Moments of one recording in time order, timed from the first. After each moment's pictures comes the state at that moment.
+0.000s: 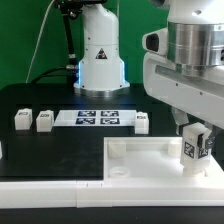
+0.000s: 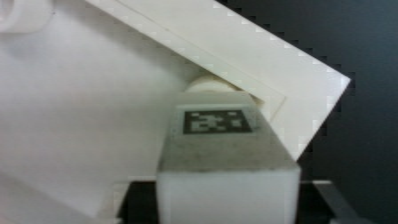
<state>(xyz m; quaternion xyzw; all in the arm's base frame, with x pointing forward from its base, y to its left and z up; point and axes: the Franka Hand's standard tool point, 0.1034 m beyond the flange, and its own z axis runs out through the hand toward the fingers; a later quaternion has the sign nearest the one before) 0.647 0.116 0.083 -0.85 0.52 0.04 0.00</state>
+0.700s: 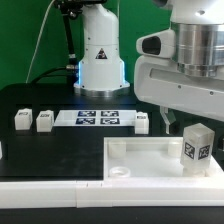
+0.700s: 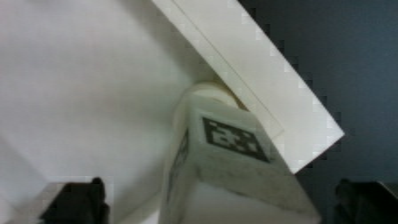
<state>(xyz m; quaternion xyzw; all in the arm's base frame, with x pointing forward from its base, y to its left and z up) 0.646 0.122 0.083 -0.96 0.26 0.04 0.01</state>
